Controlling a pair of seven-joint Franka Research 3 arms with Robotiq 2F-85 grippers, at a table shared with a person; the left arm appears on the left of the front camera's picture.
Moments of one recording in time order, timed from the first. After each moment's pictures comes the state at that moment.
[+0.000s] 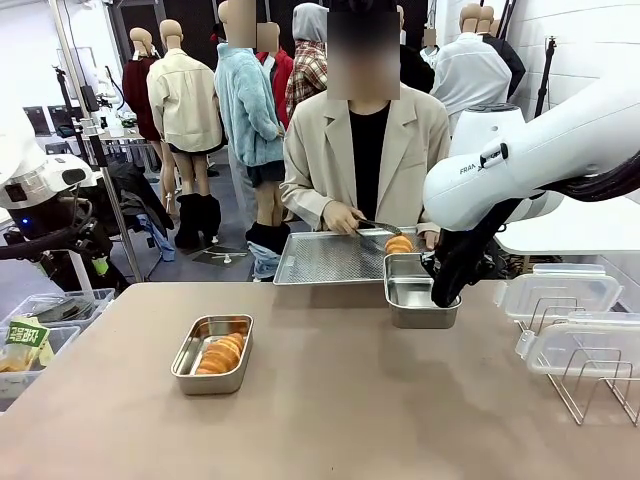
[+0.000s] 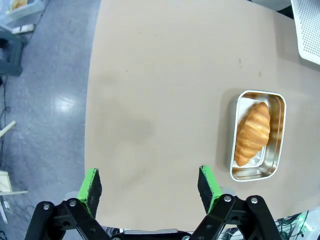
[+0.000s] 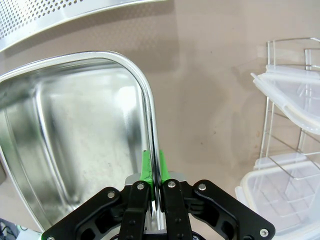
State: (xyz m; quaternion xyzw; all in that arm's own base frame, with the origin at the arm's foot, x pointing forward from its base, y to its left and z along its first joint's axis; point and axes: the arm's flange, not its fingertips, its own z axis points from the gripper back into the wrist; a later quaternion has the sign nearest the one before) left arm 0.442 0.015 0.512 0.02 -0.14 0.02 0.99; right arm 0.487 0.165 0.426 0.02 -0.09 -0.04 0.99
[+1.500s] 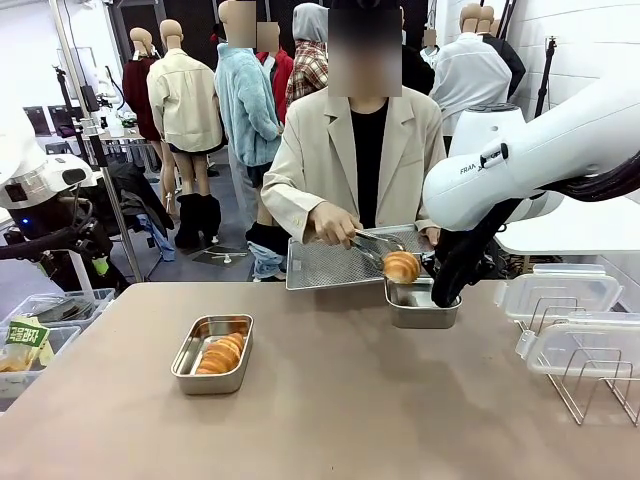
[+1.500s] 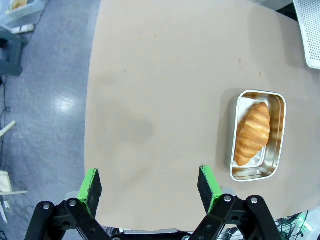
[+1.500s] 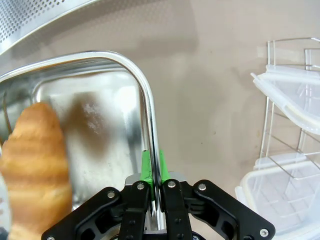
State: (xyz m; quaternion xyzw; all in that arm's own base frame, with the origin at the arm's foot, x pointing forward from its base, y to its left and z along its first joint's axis) left arm 0.442 0.015 0.512 0.02 -0.14 0.02 0.99; right arm 0.487 0.165 0.426 0.02 -0.09 -0.04 0.99
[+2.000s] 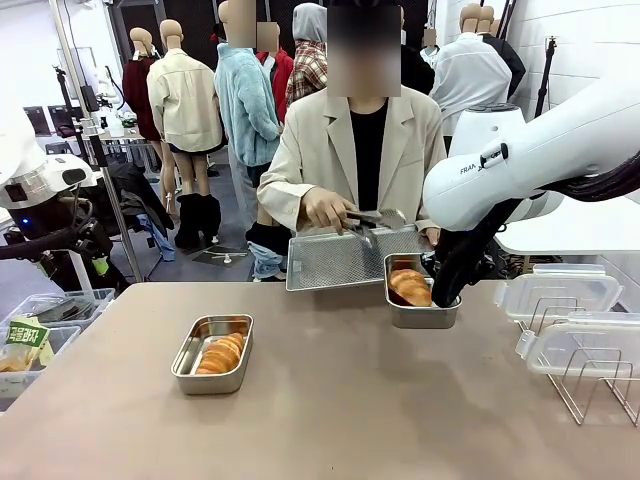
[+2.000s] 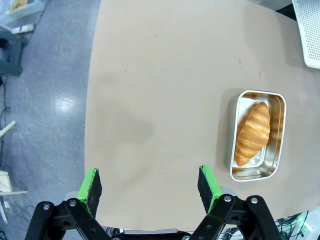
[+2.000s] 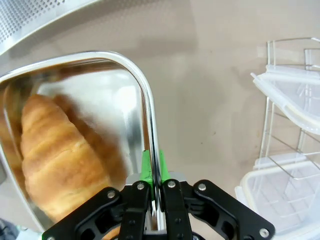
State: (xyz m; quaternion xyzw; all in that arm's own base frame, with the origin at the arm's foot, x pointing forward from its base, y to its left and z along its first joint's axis) left arm 0.442 0.015 0.512 0.02 -0.14 0.02 0.99; right arm 0.487 0.165 0.426 0.02 -0.09 -0.04 0.99
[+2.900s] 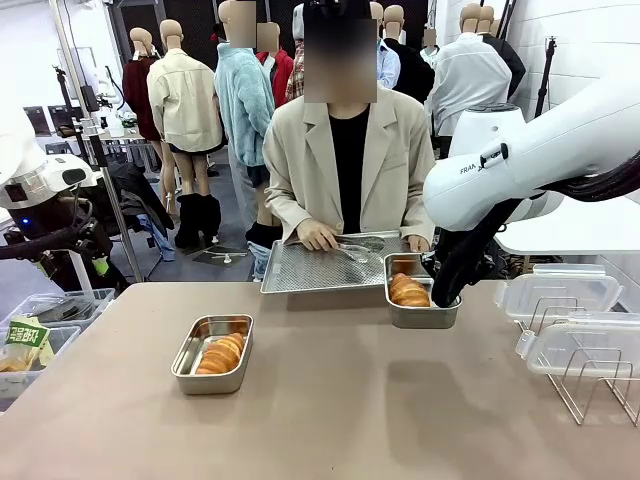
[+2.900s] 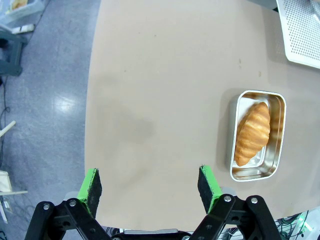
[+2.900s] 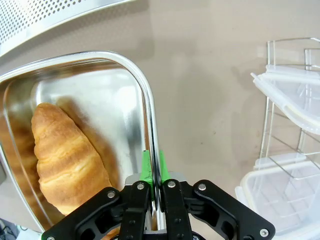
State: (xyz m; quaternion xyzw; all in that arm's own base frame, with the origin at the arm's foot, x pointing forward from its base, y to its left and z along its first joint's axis) left arm 0.442 0.015 0.512 0.02 -0.14 0.02 0.99; right arm 0.487 0.165 0.426 0.02 -0.09 -0.04 0.99
